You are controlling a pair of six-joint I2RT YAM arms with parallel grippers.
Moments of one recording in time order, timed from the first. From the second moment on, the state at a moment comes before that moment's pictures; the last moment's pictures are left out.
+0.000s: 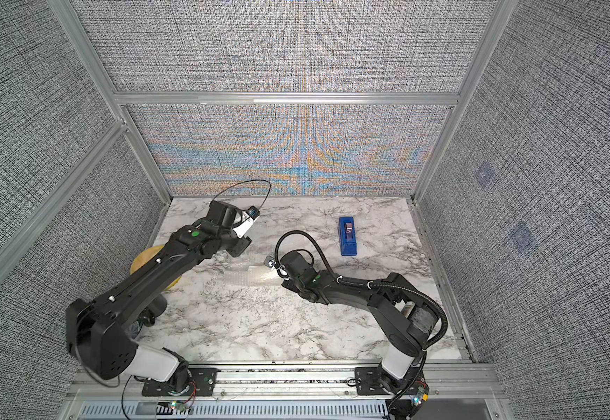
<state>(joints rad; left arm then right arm) -0.53 1.41 1.27 -0.69 -0.05 0.46 0.84 1.70 0.94 0.01 0.26 -0.46</state>
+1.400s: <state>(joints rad) -0.62 1.58 0.93 -0.42 0.09 0.96 0.77 1.73 0.96 0.03 0.10 -0.41</state>
